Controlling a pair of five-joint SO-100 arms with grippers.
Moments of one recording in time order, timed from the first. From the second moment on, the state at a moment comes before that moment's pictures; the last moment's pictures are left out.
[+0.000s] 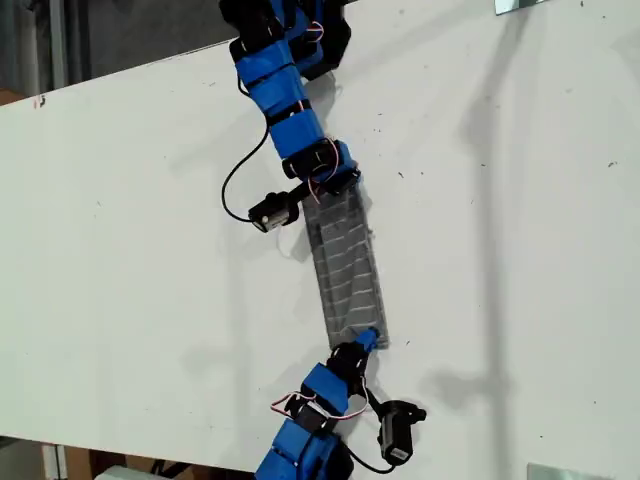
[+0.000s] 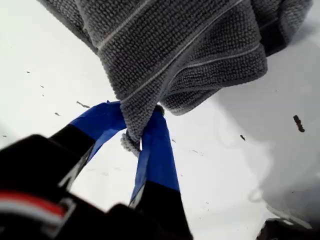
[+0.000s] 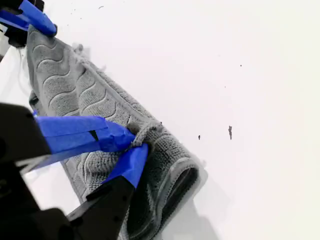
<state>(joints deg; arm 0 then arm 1) 19.2 110.2 135.8 27.3 -94.0 -15.4 81.0 96.9 79.2 72.2</state>
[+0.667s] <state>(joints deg) 19.4 120.4 138.0 37.2 -94.3 -13.0 82.9 96.9 83.8 69.2</state>
